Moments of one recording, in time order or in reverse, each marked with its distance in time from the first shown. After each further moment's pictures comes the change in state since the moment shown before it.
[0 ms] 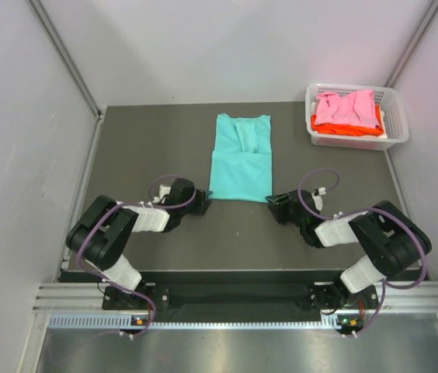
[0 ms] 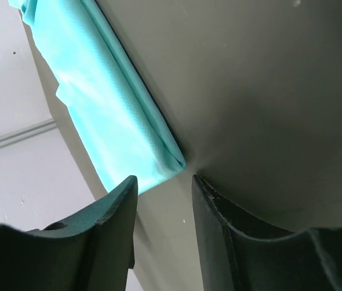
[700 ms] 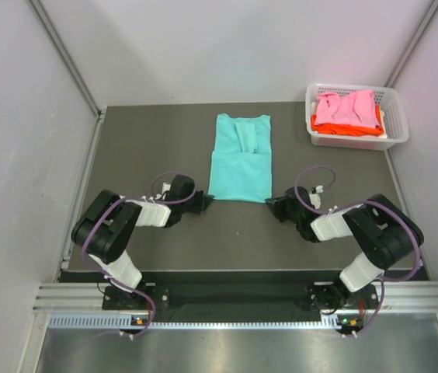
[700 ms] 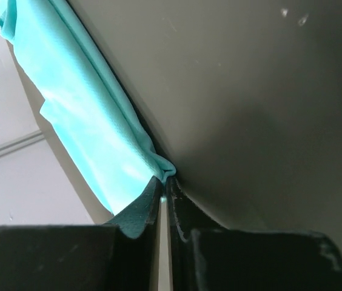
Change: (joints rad) left arm 0.034 0.066 0.051 -0.019 0.096 0.037; right arm -0.001 0.077 0.066 -0.039 0.013 0.016
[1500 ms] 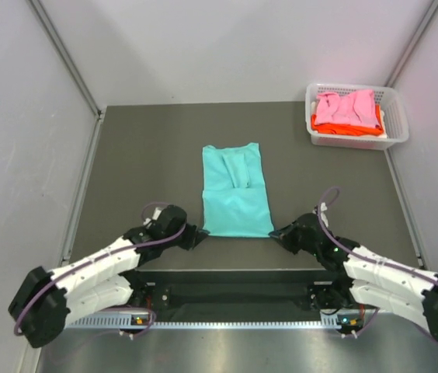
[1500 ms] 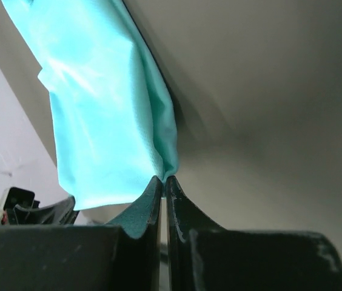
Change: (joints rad) left arm -0.247 -0.694 -0.193 -0.571 -0.041 -0.035; right arm 0.181 -0.676 -0.180 -0.556 -0.065 -0.119
